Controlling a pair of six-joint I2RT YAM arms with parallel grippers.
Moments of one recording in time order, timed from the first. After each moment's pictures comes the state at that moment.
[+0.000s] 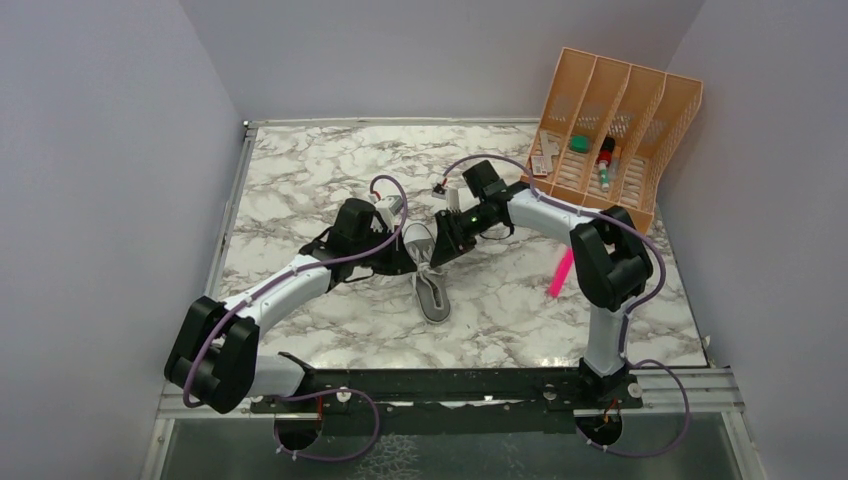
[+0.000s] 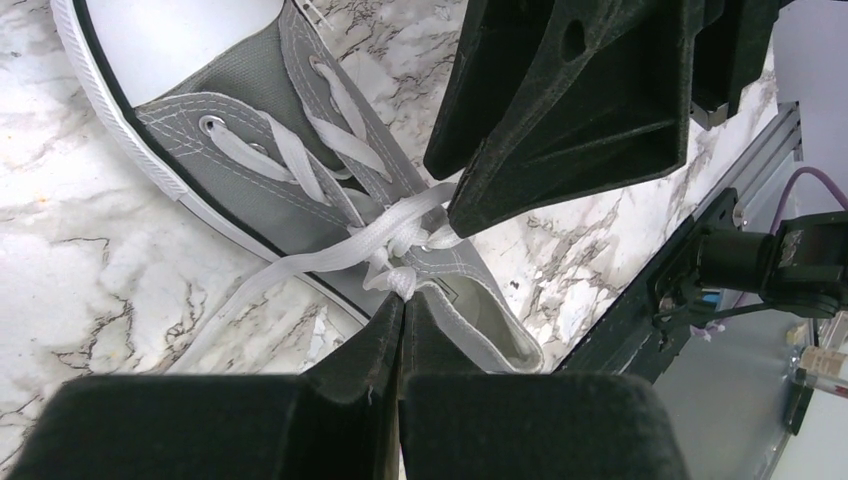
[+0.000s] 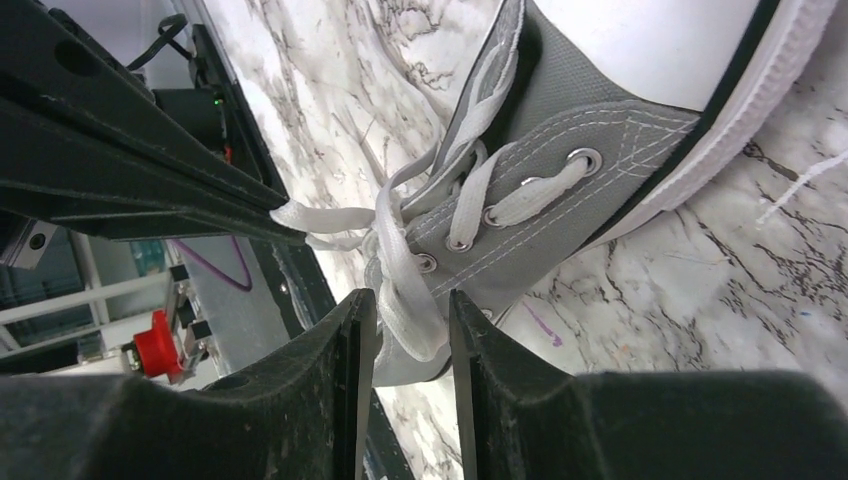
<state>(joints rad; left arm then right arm) -0.50 1.30 0.73 -0.12 0.46 -0.44 0.55 1.94 1.35 -0.51 -0.86 0.11</state>
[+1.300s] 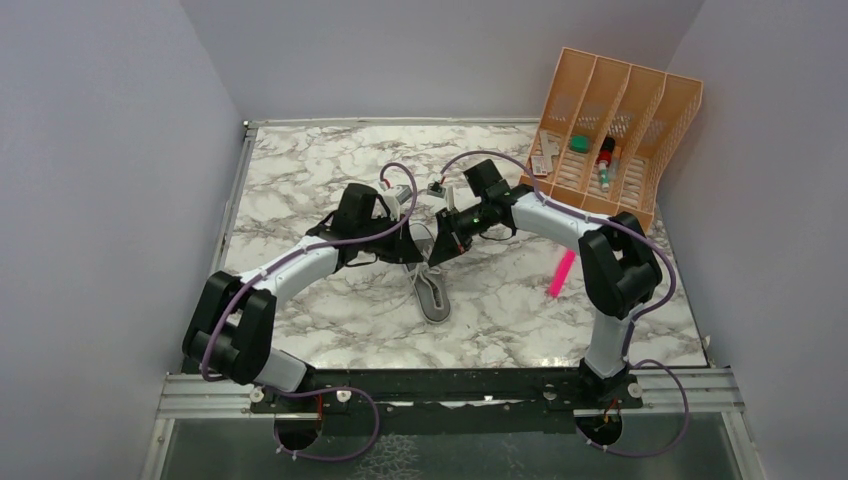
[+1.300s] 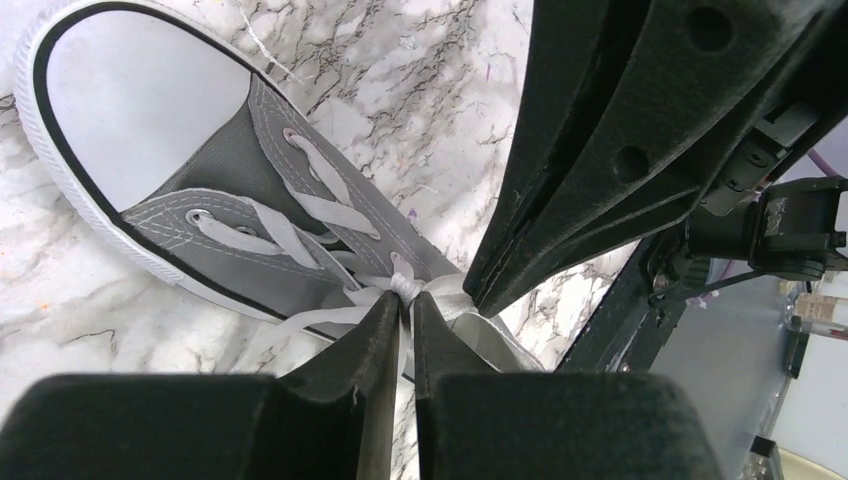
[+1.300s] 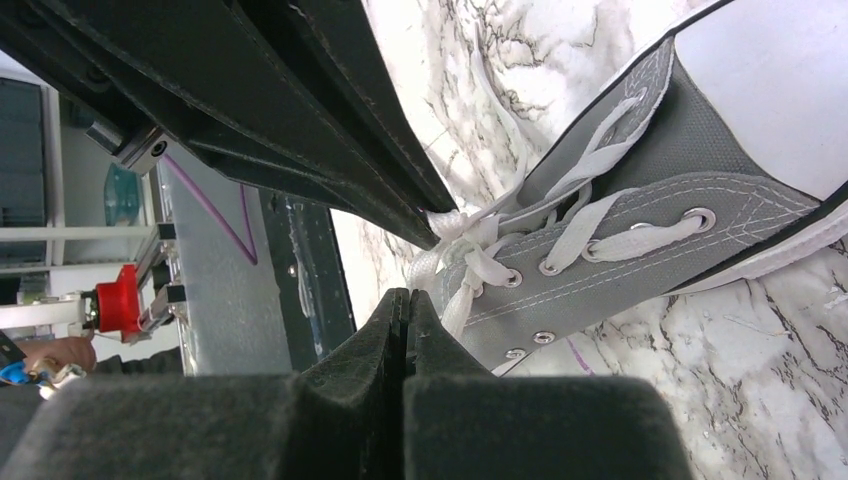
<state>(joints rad) -0.44 1.45 0.84 -0.12 0.61 -0.33 0.56 1.88 1.31 -0.43 -0.99 0.01</state>
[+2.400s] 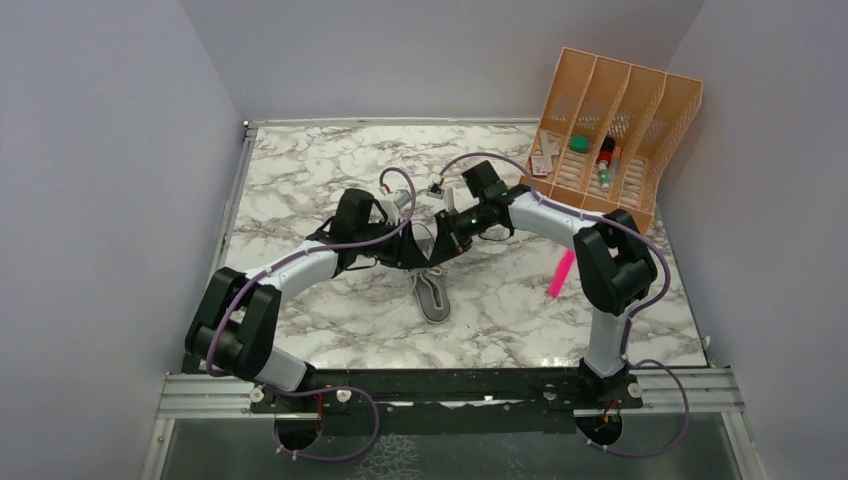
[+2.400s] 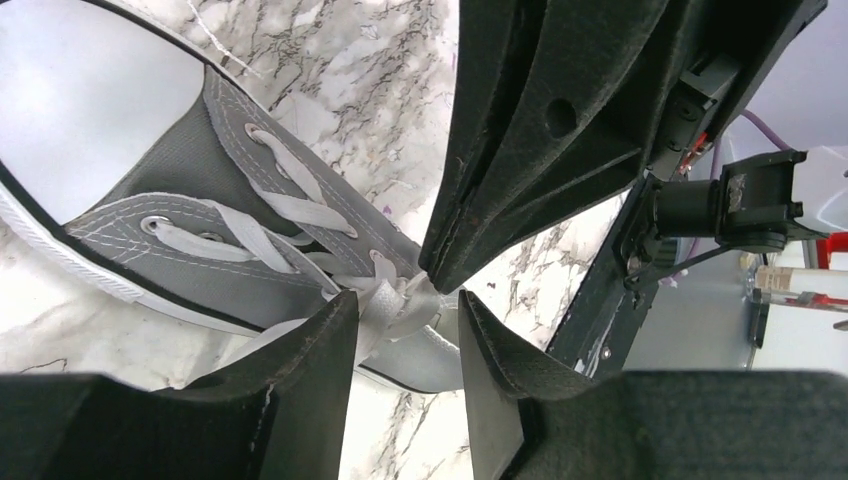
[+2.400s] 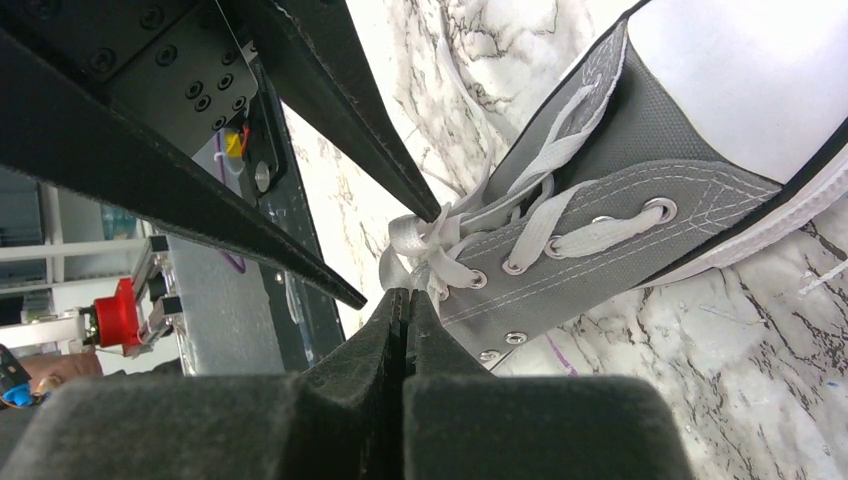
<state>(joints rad) -0.42 1.47 0.78 0.00 0.72 -0.34 0.56 1.91 1.32 -0.43 -0.95 0.03</state>
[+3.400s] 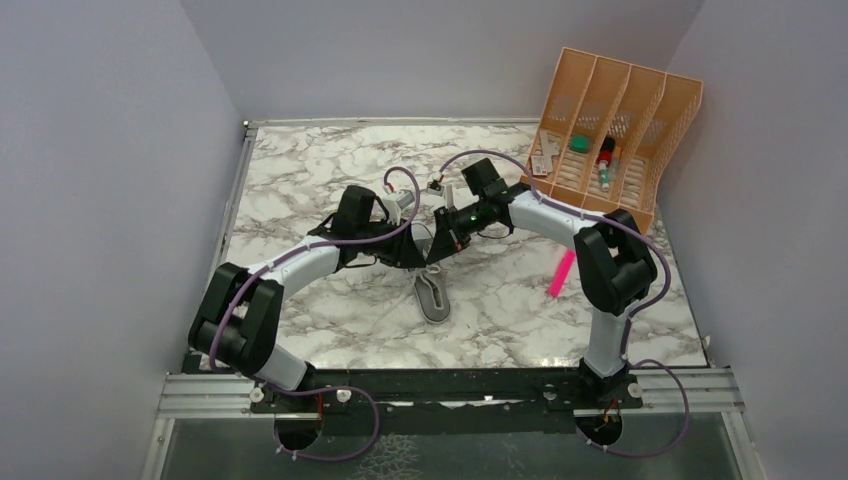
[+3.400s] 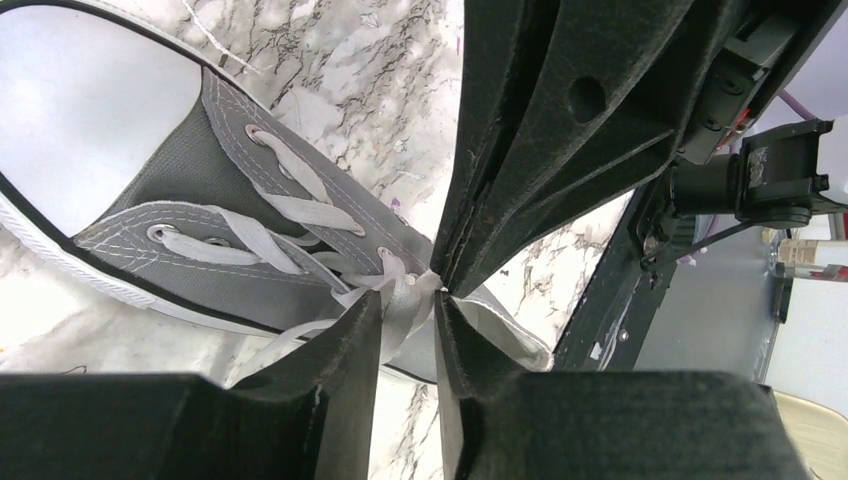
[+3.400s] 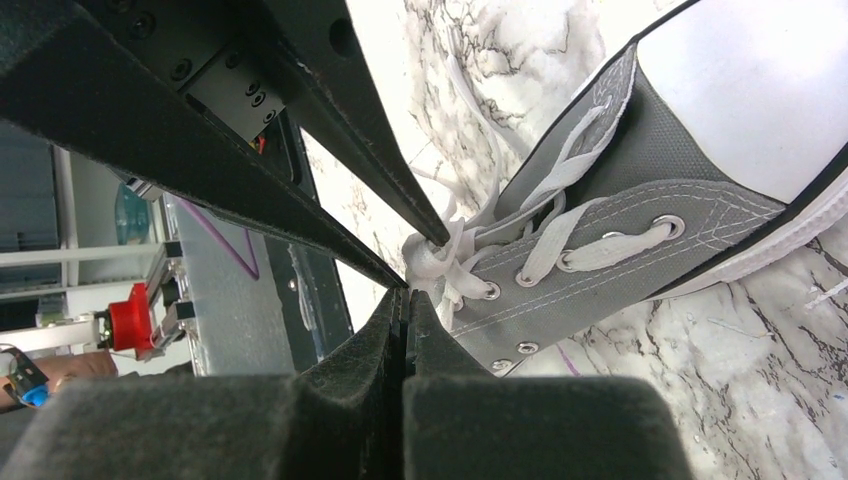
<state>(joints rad) -0.42 1.50 0.81 -0.05 0.75 -0.26 0.56 1.92 1.34 -0.42 -0.97 0.06</state>
